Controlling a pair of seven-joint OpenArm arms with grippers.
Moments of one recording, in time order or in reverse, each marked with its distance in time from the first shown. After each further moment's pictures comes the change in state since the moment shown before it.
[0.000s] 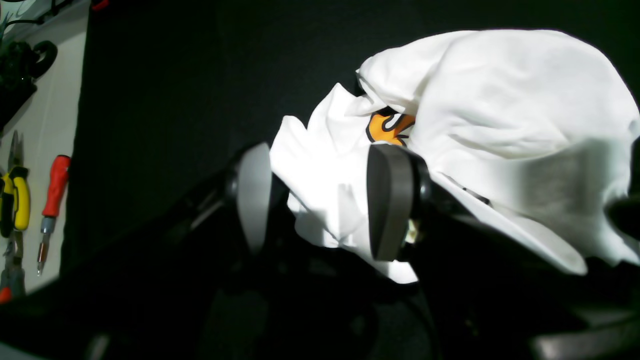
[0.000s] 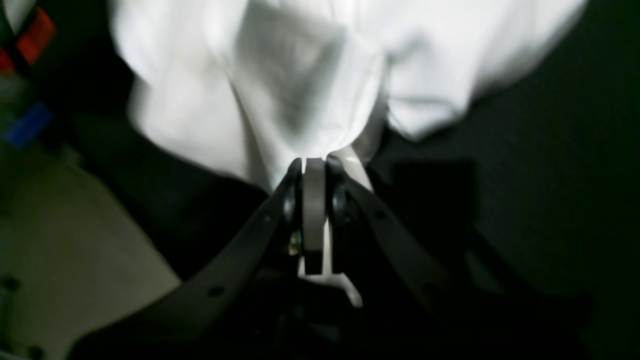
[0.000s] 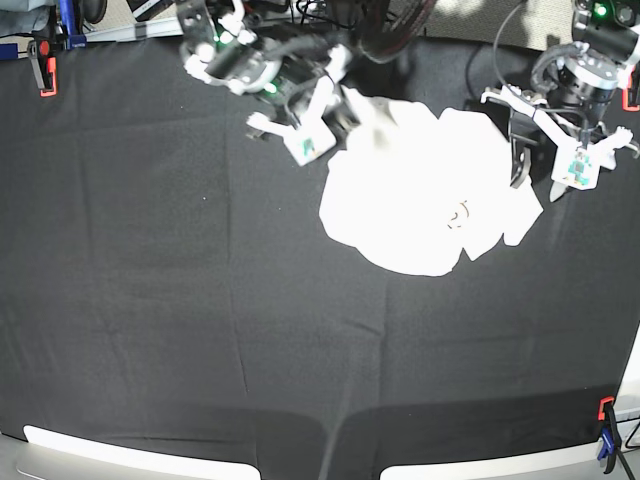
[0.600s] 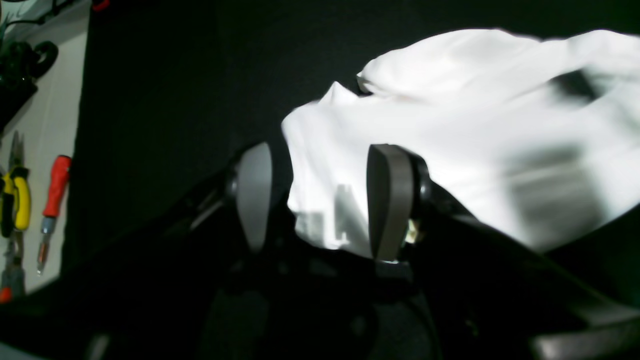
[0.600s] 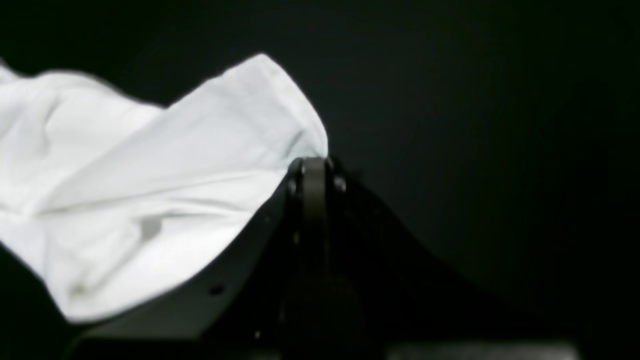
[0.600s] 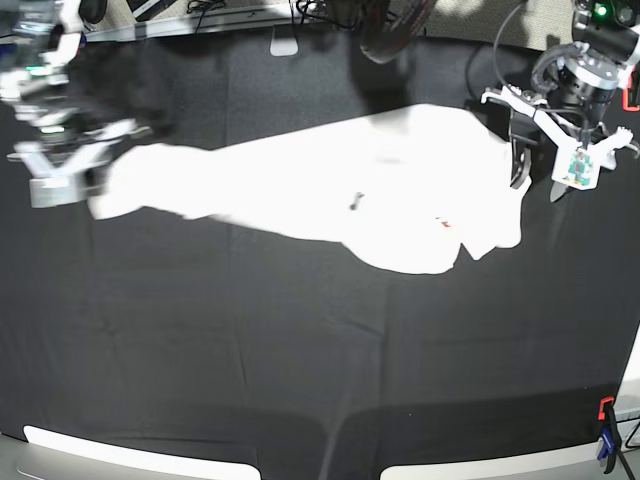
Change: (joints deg) left arm 0.0 0.0 0.0 0.0 0.0 0.0 0.0; right arm -0.1 13.8 47.3 0.4 6.6 0.2 2.0
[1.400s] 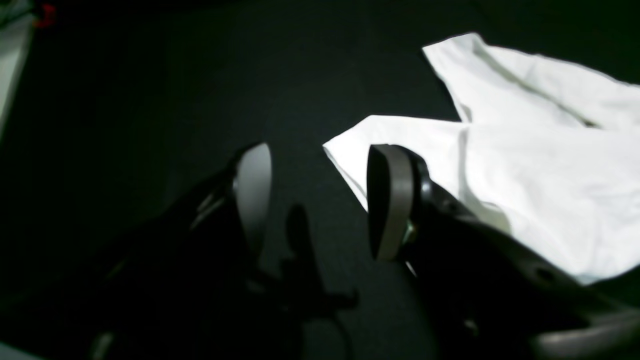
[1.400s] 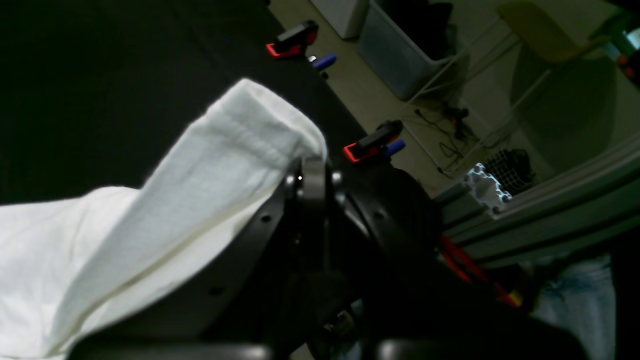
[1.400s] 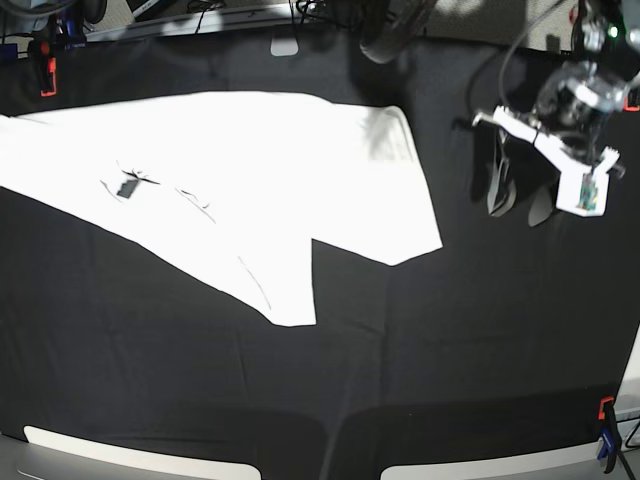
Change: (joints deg) left arm -7.5 0.2 0.0 -3.1 -15.5 -0.9 1.0; right arm 0.1 1.0 37.2 0.0 0.0 -1.6 -1.0
